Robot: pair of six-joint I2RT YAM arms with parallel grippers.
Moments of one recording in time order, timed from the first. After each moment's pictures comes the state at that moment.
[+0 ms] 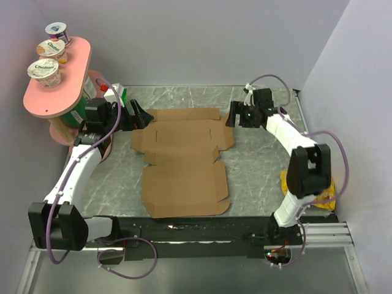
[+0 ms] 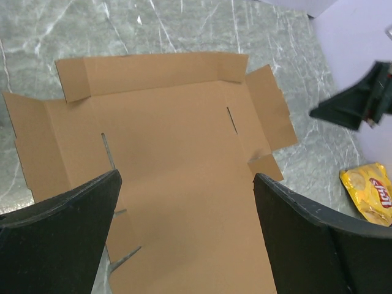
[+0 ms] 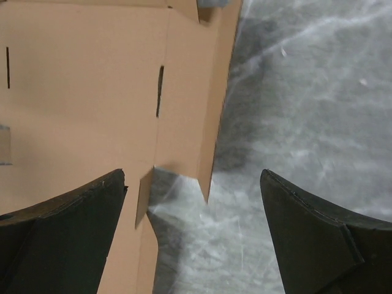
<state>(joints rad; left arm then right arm) -0.07 1.23 1.05 -0.17 0.45 -0.36 0.16 1.69 1.32 -0.43 -0.27 0.19</state>
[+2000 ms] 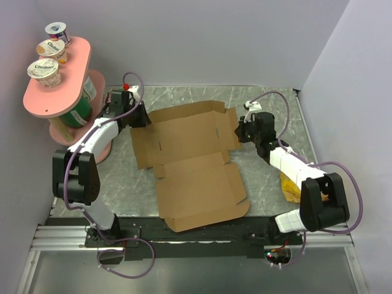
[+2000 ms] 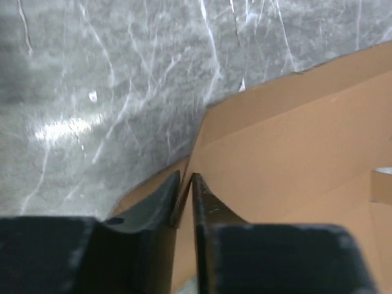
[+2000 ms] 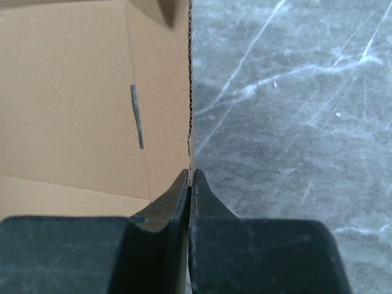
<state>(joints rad) -0.13 1.67 1.28 -0.33 0.29 -0.23 0.24 1.39 0.84 0.08 -0.15 0.09</state>
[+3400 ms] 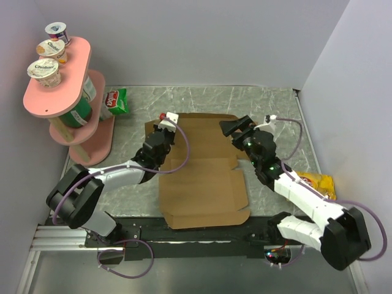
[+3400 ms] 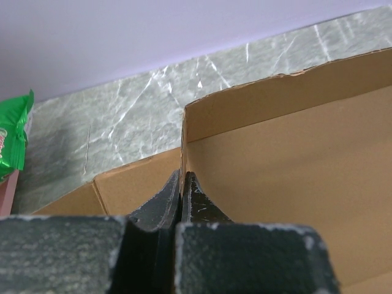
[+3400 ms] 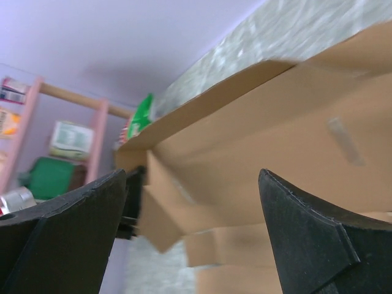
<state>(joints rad) -0.65 1.48 0.71 0.73 -0.45 0.12 0.48 1.02 0.64 0.23 0.20 0.98</state>
